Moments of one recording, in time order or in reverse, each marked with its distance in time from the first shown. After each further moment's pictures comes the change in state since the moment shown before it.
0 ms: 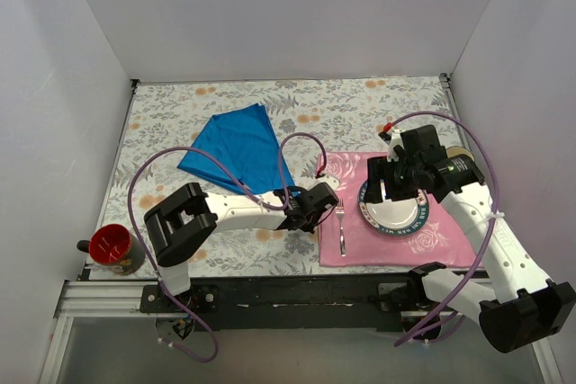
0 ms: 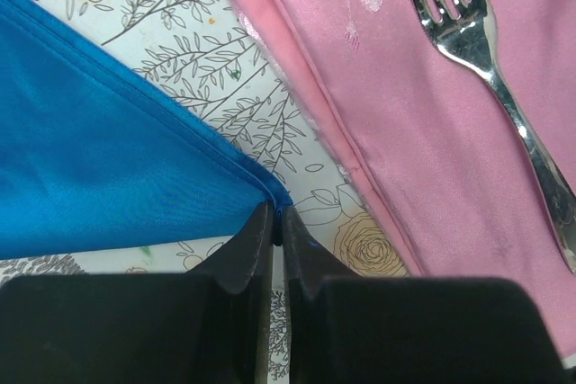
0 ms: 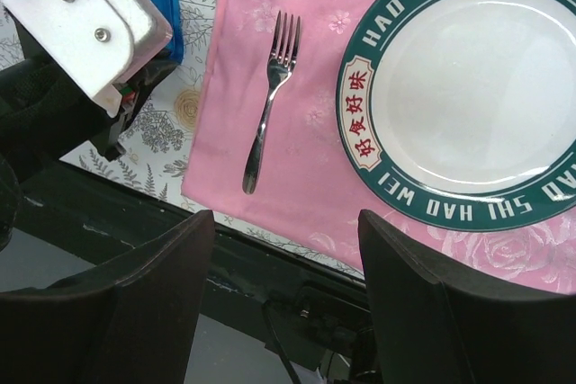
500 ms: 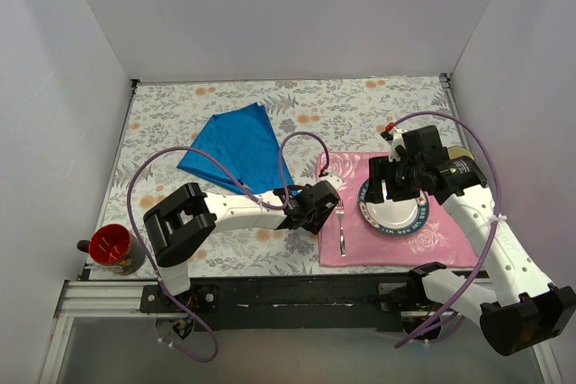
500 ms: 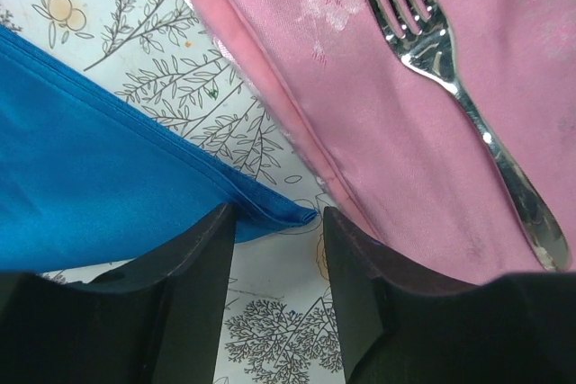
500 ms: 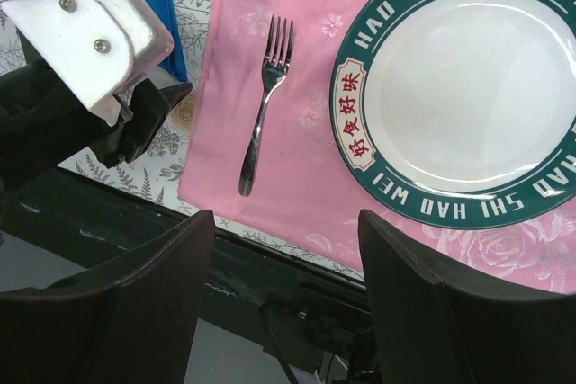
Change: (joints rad) left arm 0.000 -0.012 0.014 0.019 0.023 0.026; right arm 0.000 -0.013 0.000 -0.001 0.016 0.005
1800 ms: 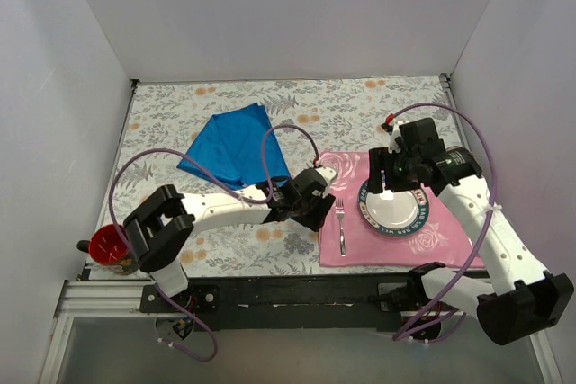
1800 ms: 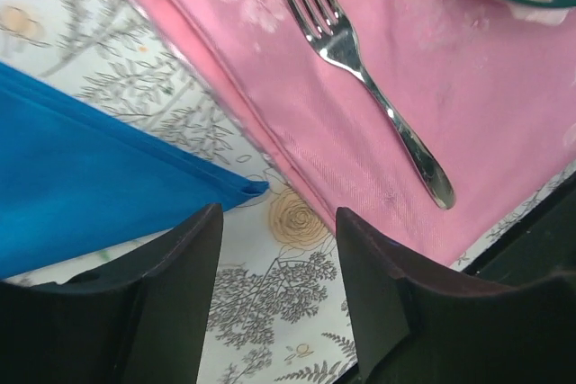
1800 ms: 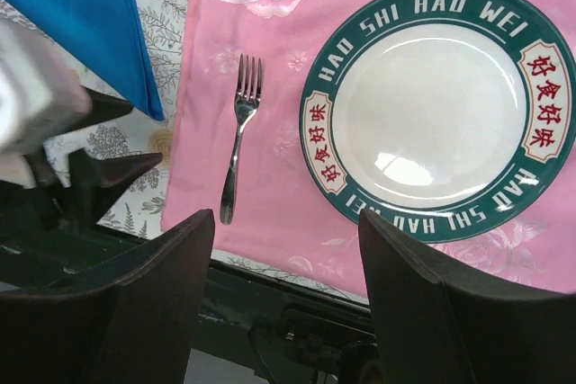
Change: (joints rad) left arm 0.092 -0.133 -0.049 0.032 0.251 -0.017; right arm 0.005 0.076 0.039 0.039 0.085 0.008
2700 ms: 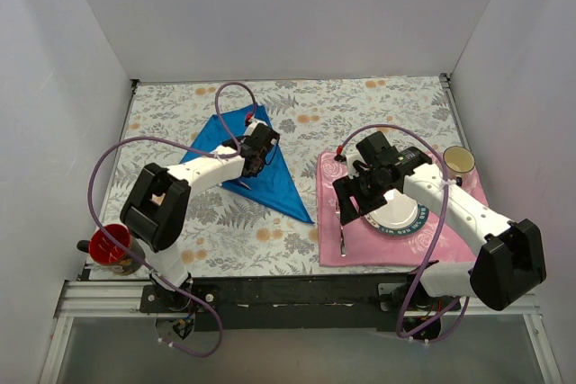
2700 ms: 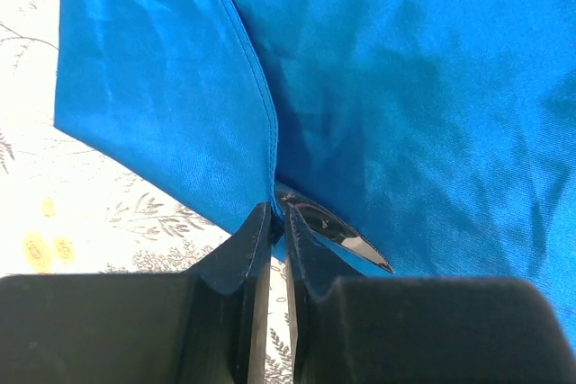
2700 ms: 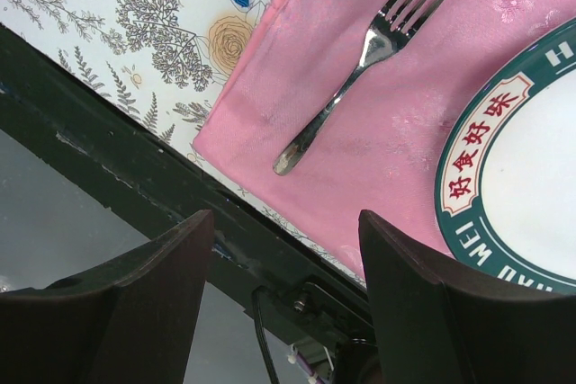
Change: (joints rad) left arm 0.419 0.101 0.116 -0.235 -0.565 0.129; right arm 0.186 0.190 -0.105 0.037 -0.231 -0.139
